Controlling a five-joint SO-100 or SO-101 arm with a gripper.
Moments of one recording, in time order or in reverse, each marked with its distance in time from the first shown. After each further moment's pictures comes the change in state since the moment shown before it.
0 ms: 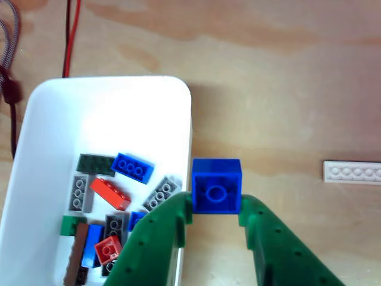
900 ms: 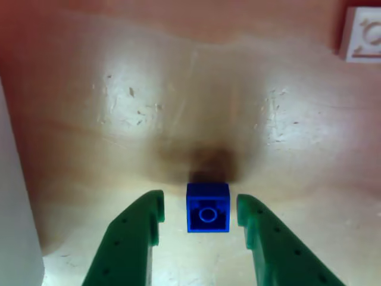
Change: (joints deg) arm 4.9 -43.5 10.9 -11.6 -7.3
